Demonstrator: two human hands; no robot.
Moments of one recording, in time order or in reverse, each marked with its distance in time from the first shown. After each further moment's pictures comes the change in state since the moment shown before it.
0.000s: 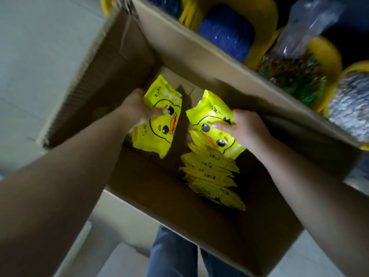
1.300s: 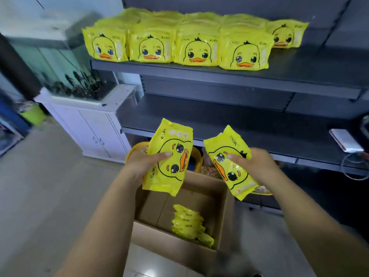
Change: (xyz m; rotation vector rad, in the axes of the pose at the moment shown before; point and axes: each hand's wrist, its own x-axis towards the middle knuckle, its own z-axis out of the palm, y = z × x) left_hand -0.426 0.084 -0.102 -0.439 -0.196 0.615; right_hand -0.415 -0.085 -0.281 0.485 0.522 0.107
